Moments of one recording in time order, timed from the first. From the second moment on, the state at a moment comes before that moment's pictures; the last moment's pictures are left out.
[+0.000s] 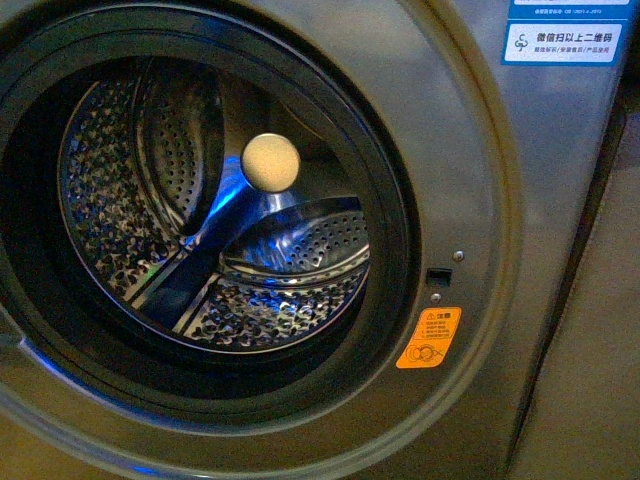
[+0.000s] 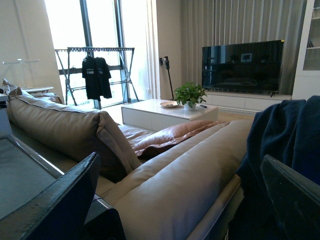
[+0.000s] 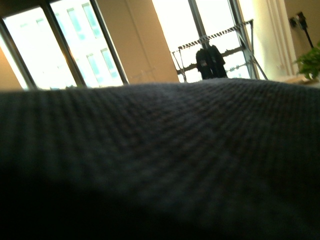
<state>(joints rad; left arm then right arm) -0.78 1.63 2.21 -0.24 0.12 0.05 -1.20 1.48 1.55 0.39 -0.82 0.67</state>
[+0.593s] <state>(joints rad) -0.78 1.63 2.21 -0.24 0.12 0.05 -1.13 1.51 0.93 -0.02 -0.87 -0.05</state>
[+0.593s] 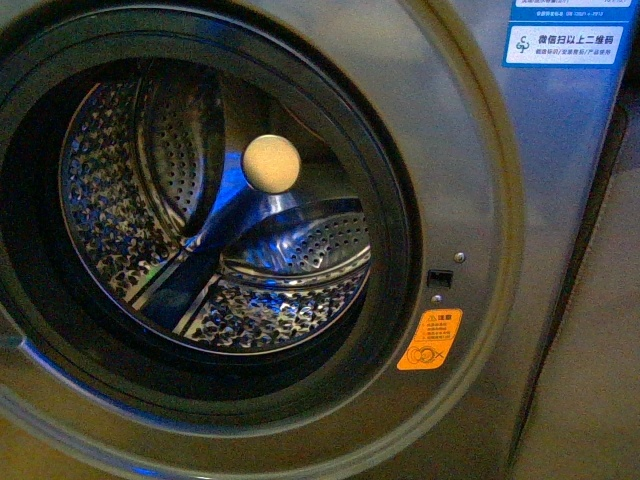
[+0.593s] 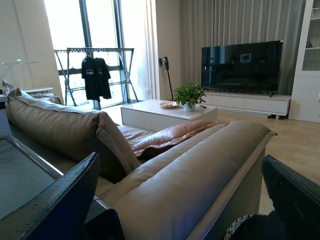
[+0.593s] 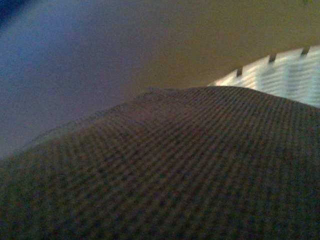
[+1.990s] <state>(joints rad) -0.78 1.62 2.21 -0.24 0.12 0.05 -0.16 0.58 0.52 0.14 -0.15 0.10</state>
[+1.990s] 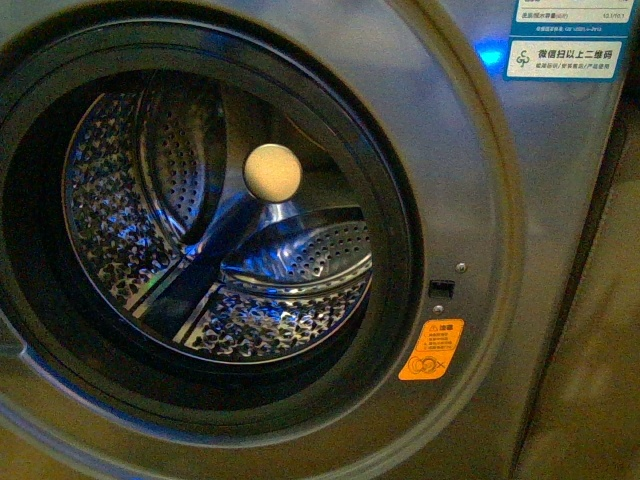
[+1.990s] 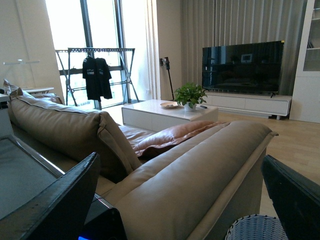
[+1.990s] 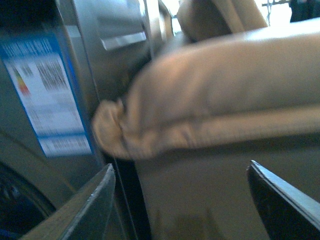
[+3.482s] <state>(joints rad) -0.41 0.72 0.89 -0.11 -0.40 -0.02 0.00 0.03 0.04 0.00 0.00 0.00</state>
